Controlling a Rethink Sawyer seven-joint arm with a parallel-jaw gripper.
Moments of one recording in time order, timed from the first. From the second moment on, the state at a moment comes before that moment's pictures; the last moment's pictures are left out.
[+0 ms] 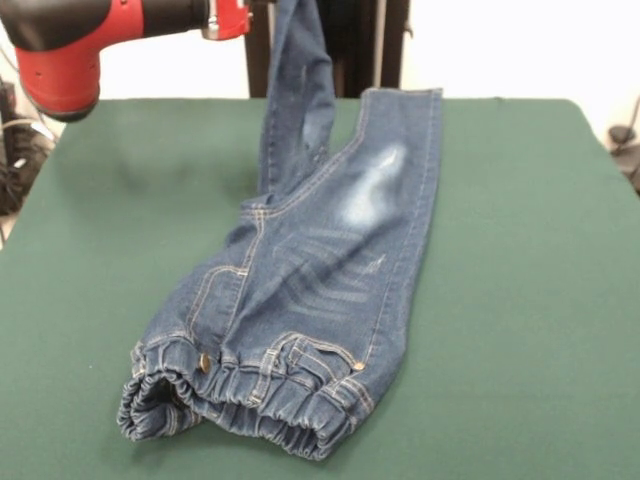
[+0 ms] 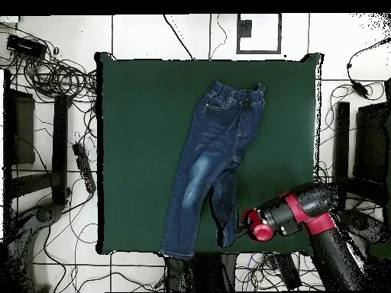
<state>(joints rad) -1.49 0.11 1.04 1.81 -0.36 1.62 1.09</state>
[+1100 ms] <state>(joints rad) -1.49 0.06 1.04 1.77 -0.37 1.72 1.09</state>
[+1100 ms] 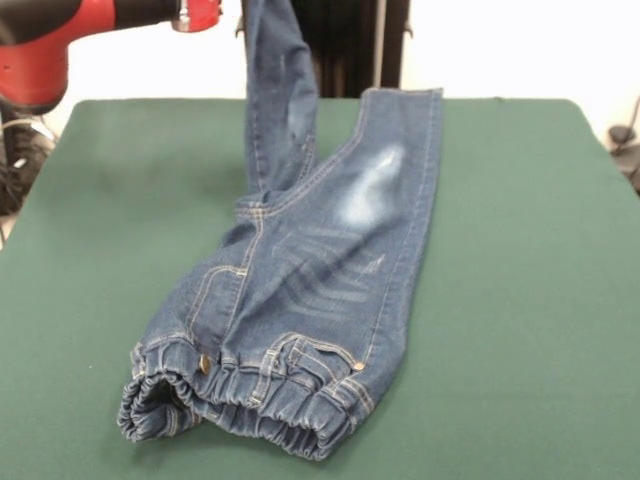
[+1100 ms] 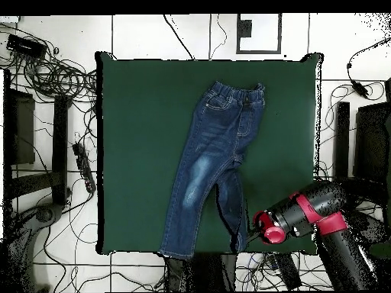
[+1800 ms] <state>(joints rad) -1.49 0.00 1.04 1.75 -0.37 1.75 1.09</state>
